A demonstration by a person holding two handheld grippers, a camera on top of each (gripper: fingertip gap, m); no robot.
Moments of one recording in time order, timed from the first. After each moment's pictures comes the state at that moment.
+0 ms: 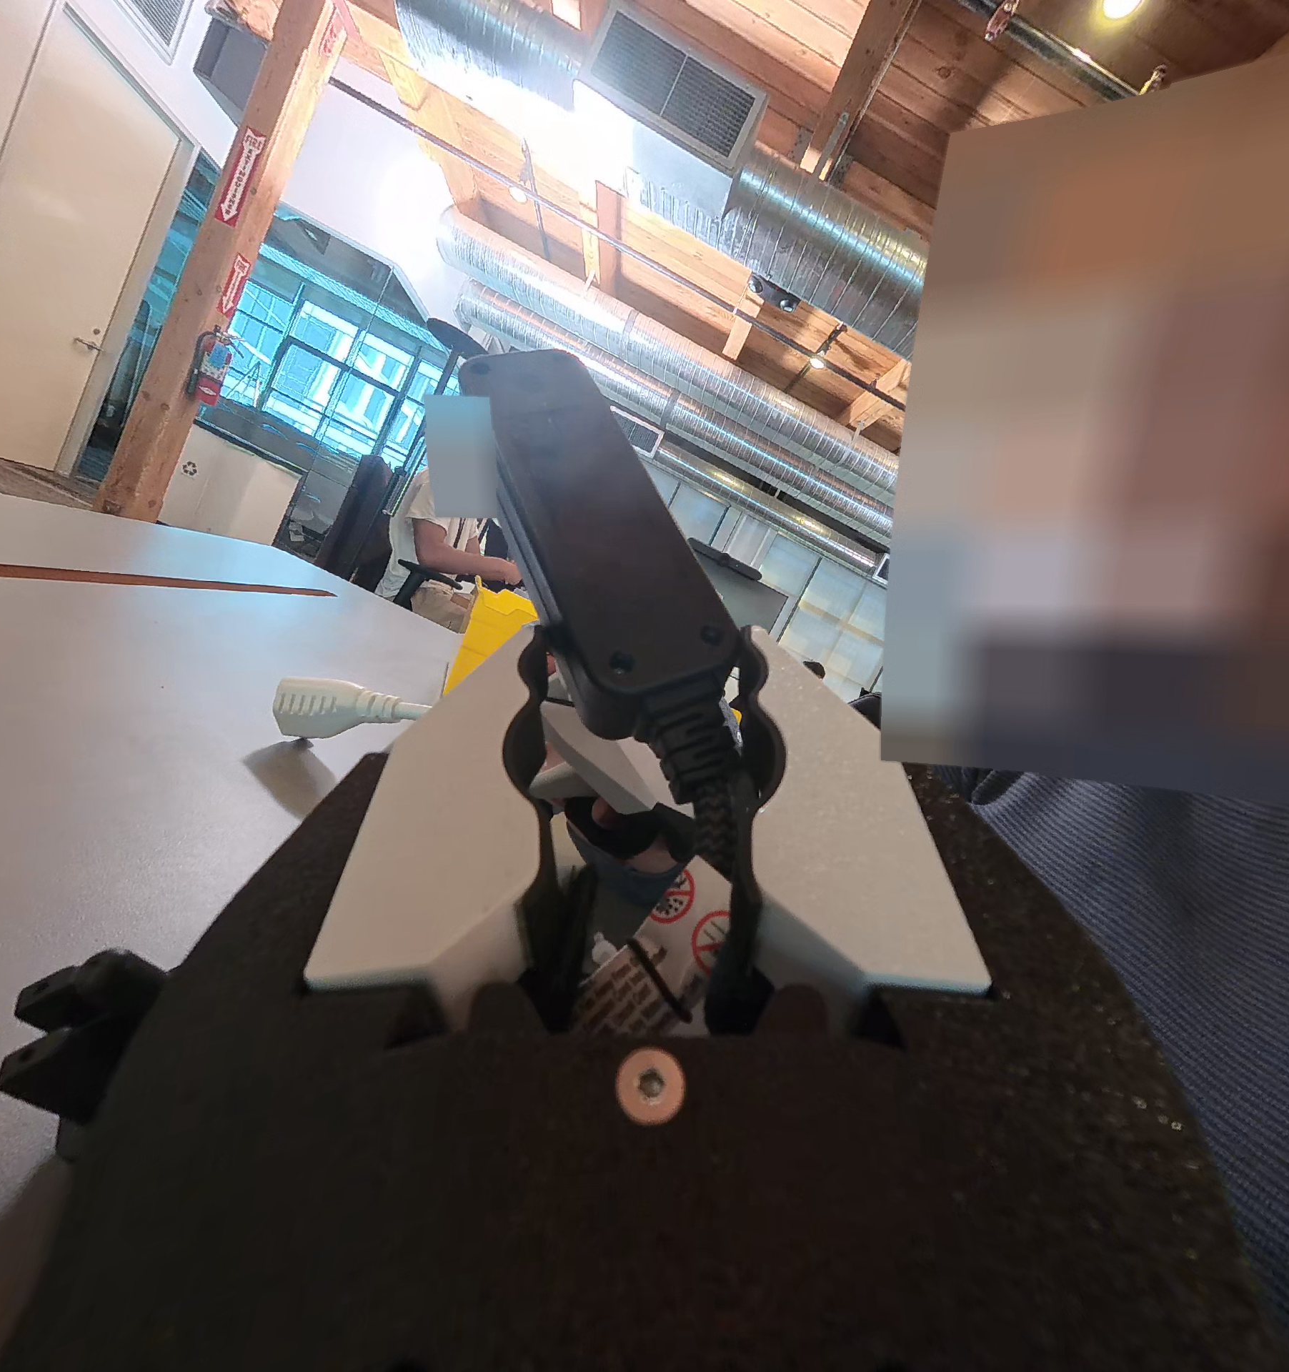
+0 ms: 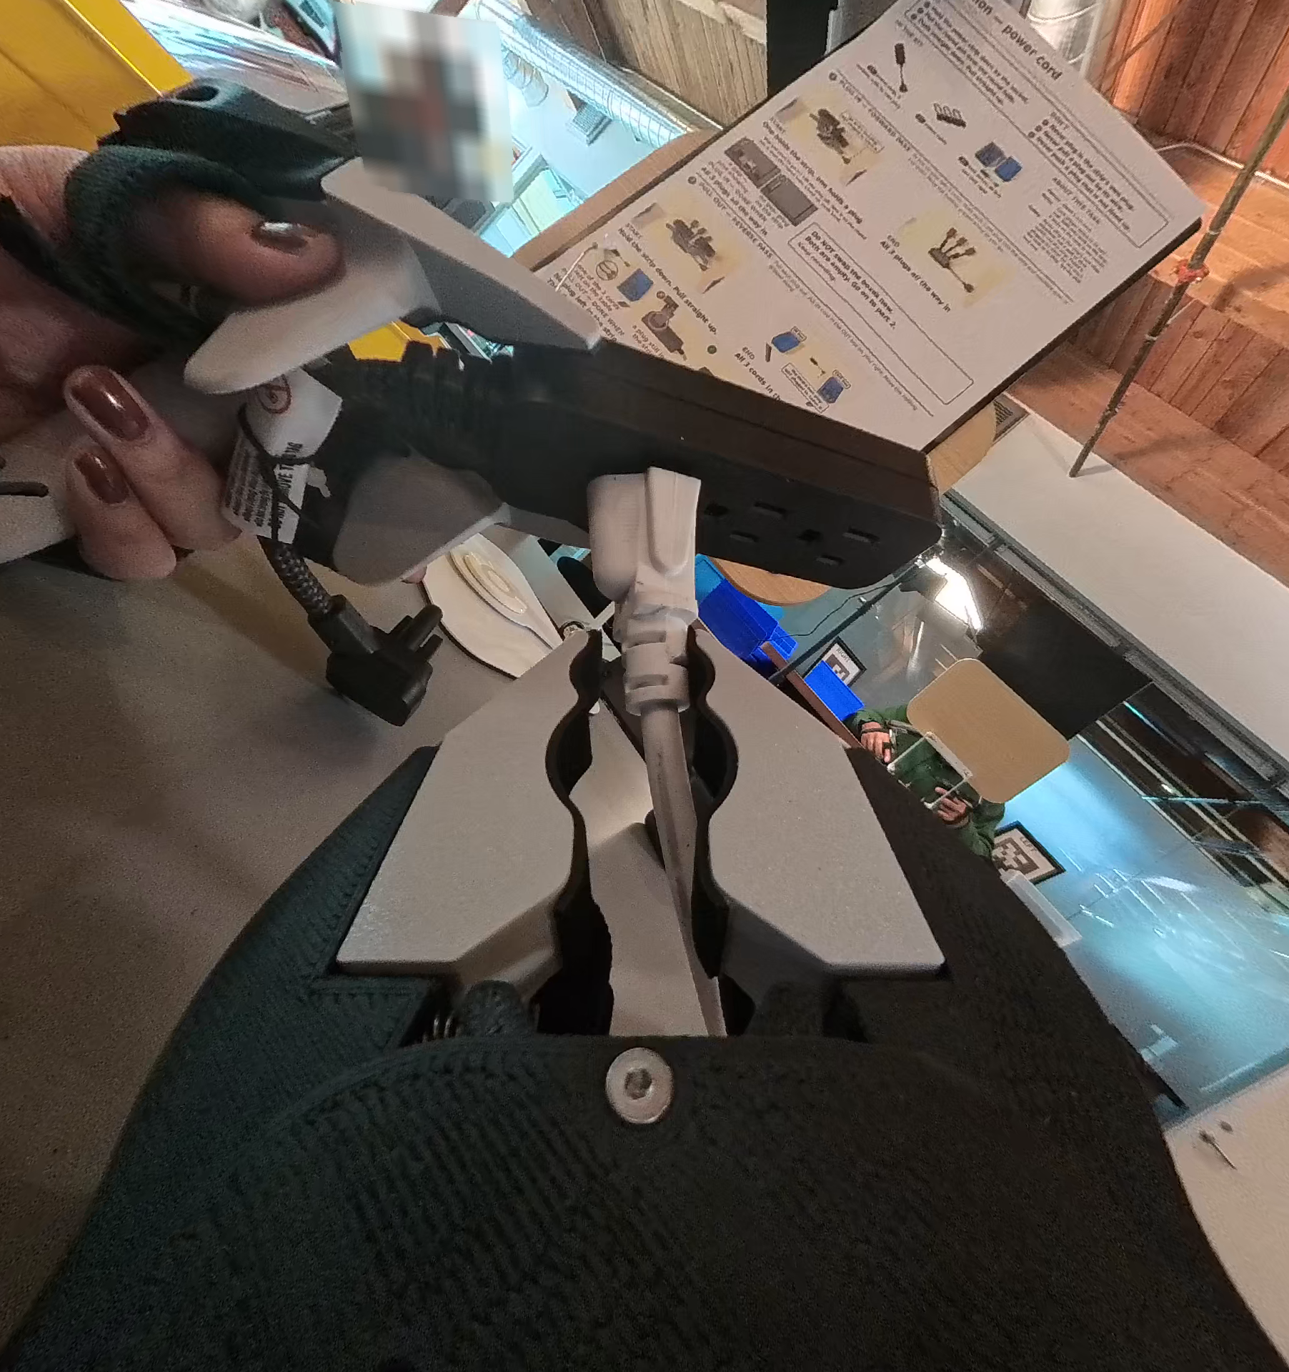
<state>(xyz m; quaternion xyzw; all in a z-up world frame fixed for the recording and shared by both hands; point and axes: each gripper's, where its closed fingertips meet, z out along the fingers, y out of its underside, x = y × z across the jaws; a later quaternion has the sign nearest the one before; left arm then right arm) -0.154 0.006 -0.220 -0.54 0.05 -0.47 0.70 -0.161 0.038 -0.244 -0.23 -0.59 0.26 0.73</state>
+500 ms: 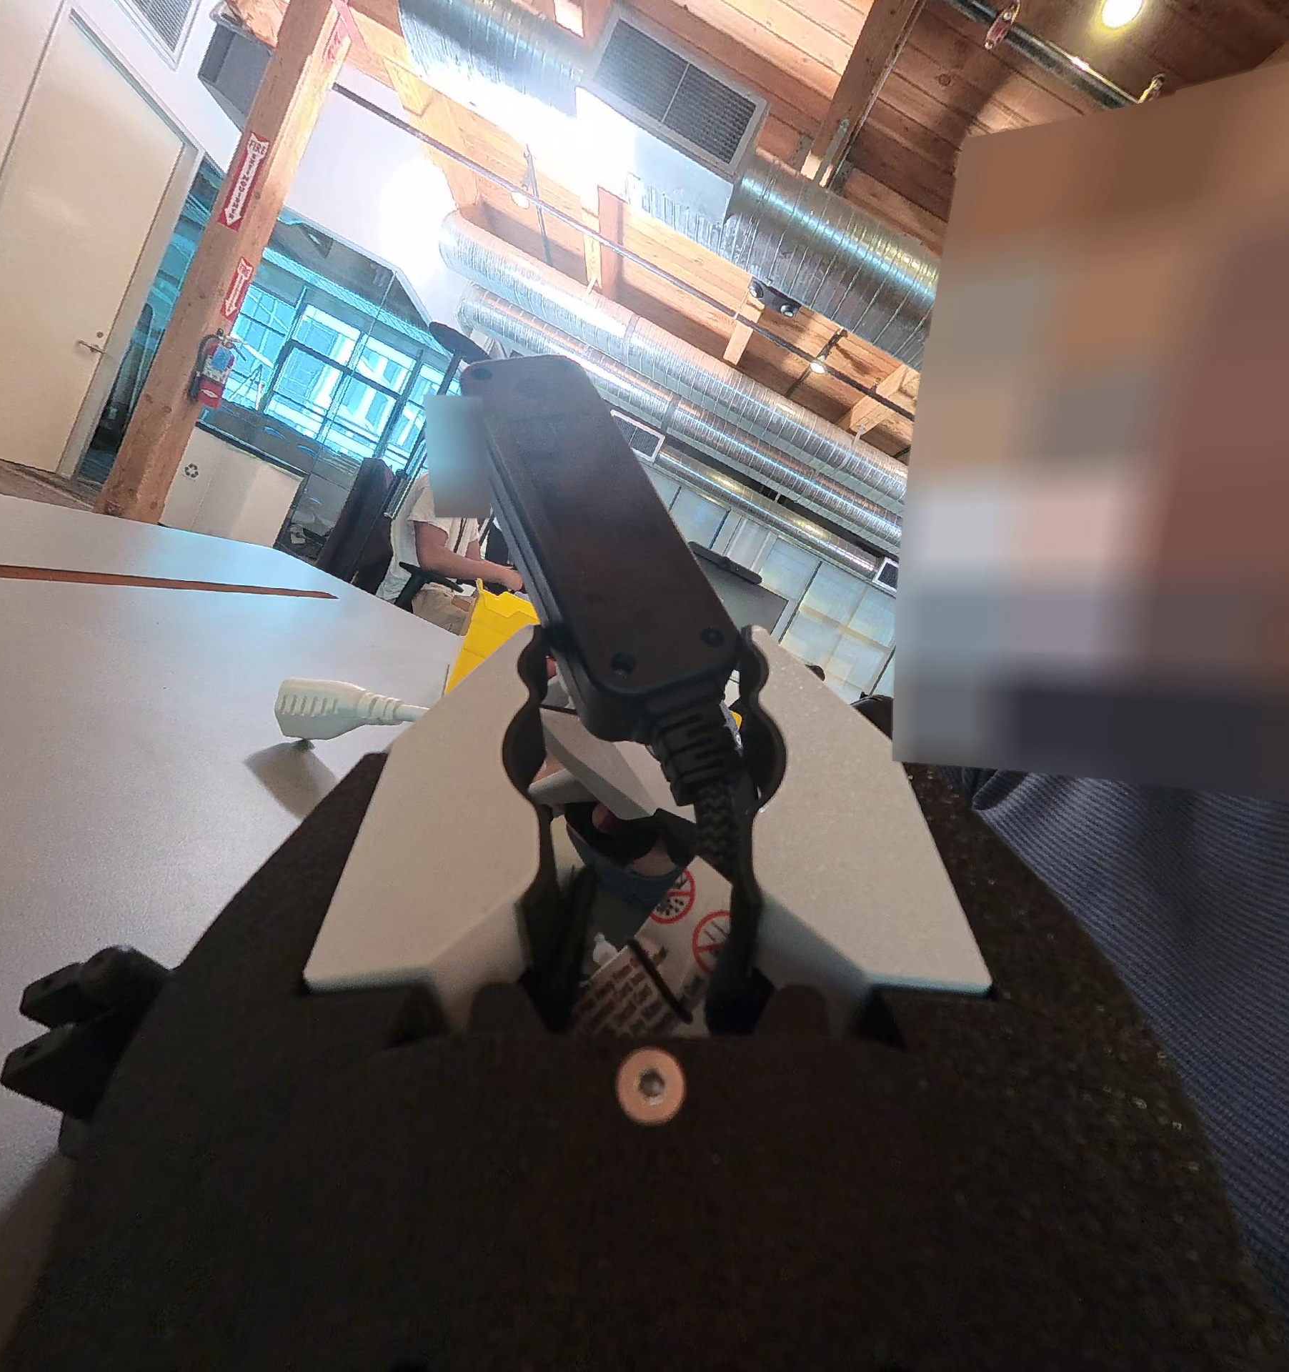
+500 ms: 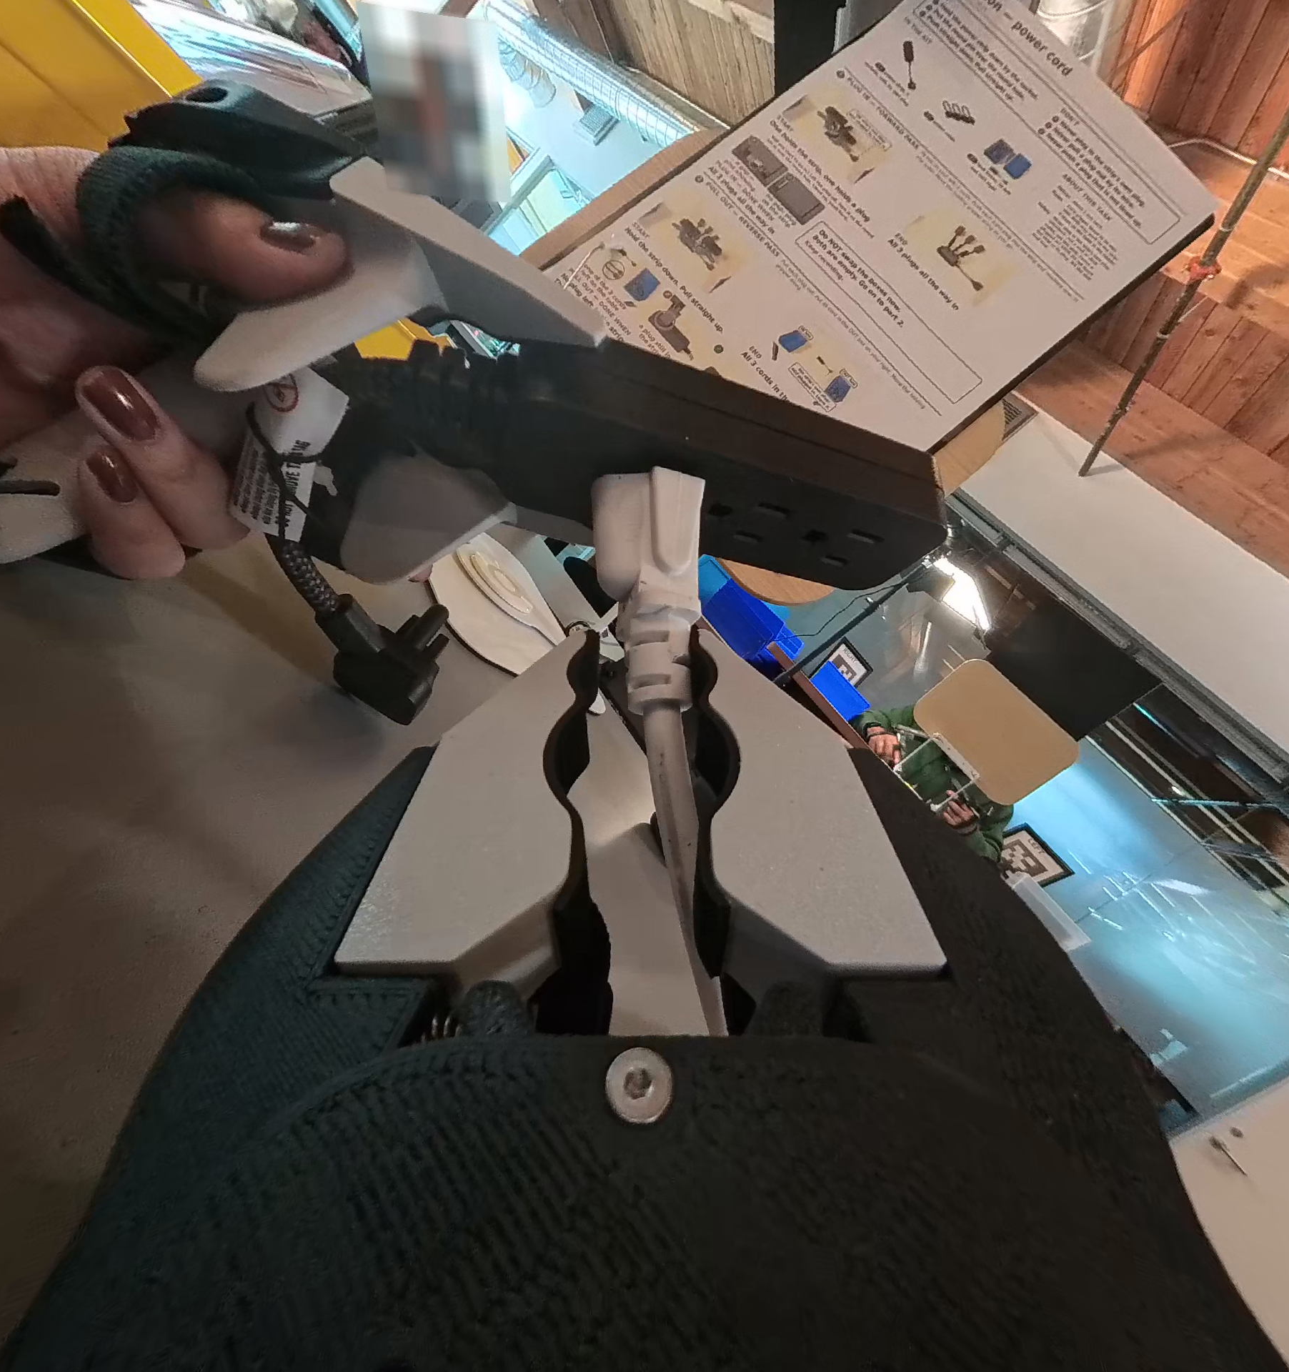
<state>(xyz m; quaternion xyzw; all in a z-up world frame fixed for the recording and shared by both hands) -0.156 0.006 -0.220 -0.54 0.05 -0.47 0.70 -0.162 0.038 -0.246 -0.23 -0.59 0.26 0.73</state>
